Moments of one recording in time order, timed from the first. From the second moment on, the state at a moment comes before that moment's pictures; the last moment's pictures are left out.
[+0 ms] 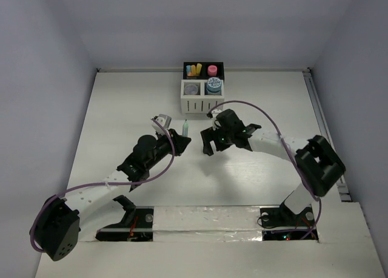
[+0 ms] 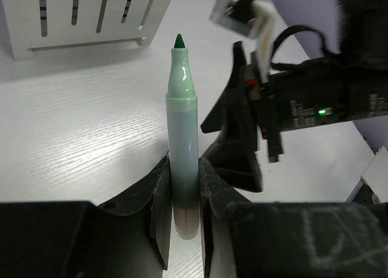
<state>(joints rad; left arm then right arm) -0.67 0.95 0.39 0.40 0.05 -0.49 0.70 1.66 1.00 -0.24 -0.15 0.21</state>
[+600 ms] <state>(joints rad) -0.67 0.94 0.39 0.41 0.05 -0.49 0.71 1.64 0.85 -0.08 -0.30 0.52</state>
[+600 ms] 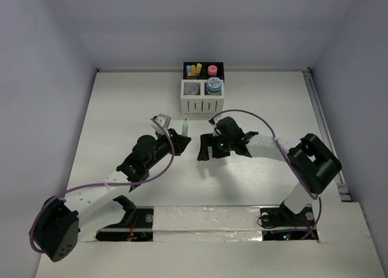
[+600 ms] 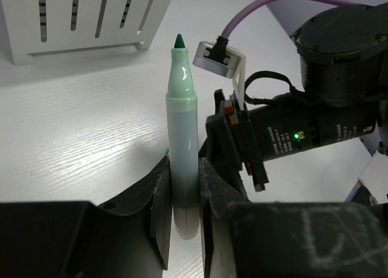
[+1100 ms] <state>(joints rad) -0.67 0.94 0.39 0.41 0.05 -0.49 0.72 1.77 0.98 -0.03 -0.16 0.51</state>
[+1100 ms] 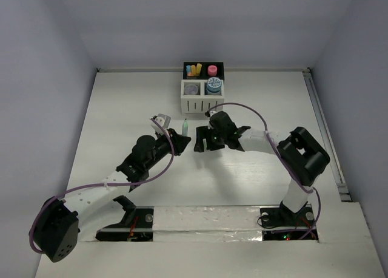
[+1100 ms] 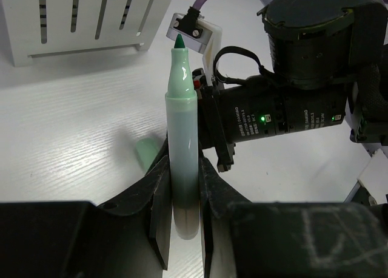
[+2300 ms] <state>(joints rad) -0.67 0.92 0.39 0.41 0.04 -0.49 0.78 1.96 1.31 -0.34 0.14 0.36</state>
